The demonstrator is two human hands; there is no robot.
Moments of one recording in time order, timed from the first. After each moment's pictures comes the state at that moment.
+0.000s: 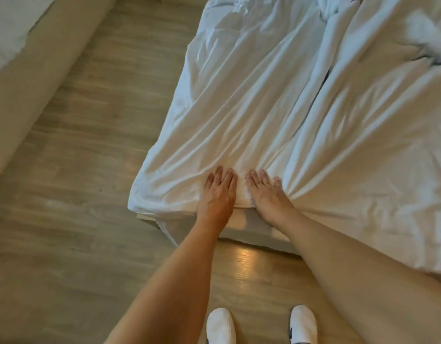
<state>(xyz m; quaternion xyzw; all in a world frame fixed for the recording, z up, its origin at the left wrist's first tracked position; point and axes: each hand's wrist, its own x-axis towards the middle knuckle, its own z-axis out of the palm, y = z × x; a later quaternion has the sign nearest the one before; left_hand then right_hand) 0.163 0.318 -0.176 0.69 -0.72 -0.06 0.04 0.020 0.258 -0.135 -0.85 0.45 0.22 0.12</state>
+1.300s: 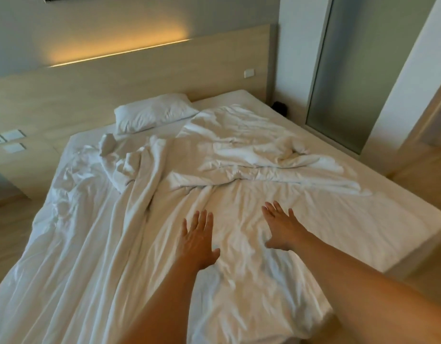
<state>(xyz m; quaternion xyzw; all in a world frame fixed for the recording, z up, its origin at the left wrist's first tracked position) -0.370 0.068 0.145 0.54 -0.84 -0.03 -0.07 -0.622 0.093 0.149 -0.69 0.70 0.08 0.17</state>
